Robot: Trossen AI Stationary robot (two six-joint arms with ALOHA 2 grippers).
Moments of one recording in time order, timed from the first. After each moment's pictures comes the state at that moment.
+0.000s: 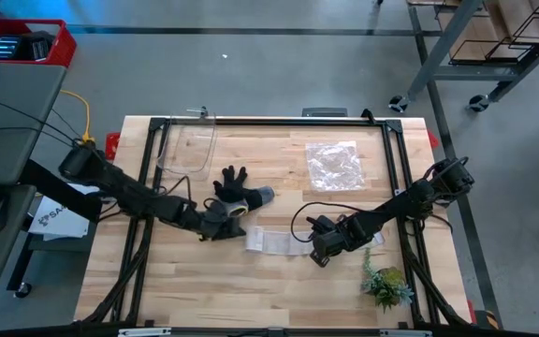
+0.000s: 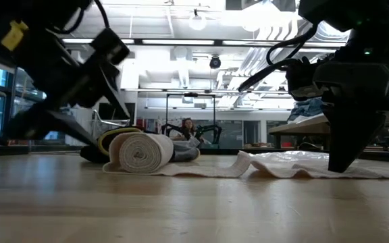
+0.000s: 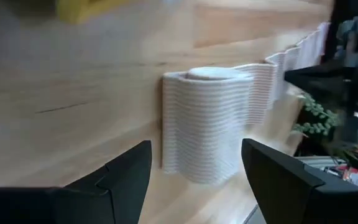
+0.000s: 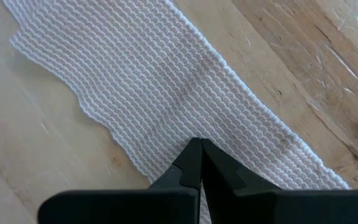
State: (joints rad) left arm -0.33 1.47 0.50 0.22 -0.18 -1.77; right arm 0.43 1.69 0.85 -0.46 0.15 1.10
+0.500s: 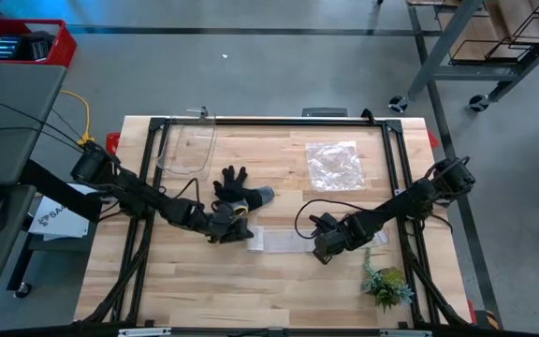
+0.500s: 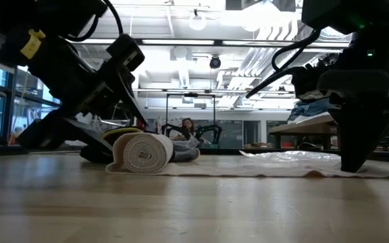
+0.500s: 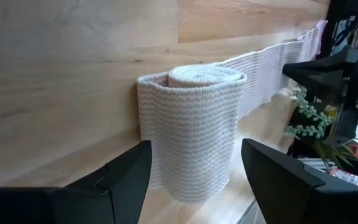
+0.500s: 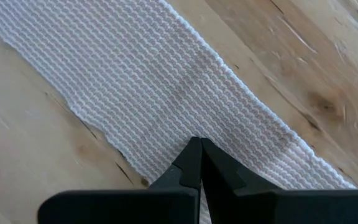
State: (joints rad) left arm -0.31 1.56 0.54 0.31 -0.16 -1.77; right arm 0.43 1.69 0.85 -0.58 0.13 1.17
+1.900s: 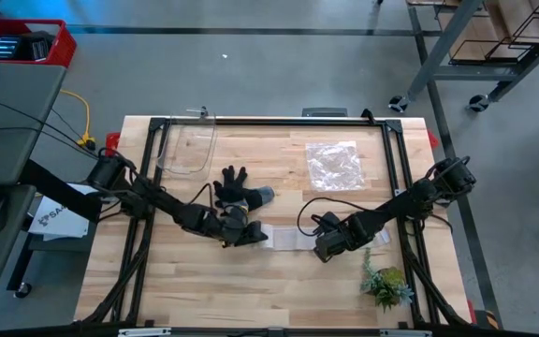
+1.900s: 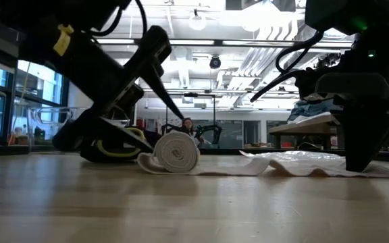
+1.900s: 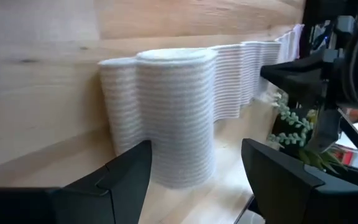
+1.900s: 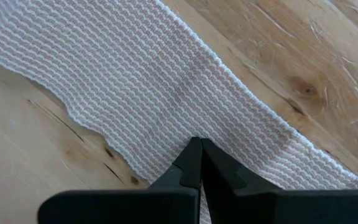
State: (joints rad) left arm -0.31 1.72 0.70 0.35 -0.23 -1.73; right arm 0.43 1.69 0.85 -0.60 0.14 1.26
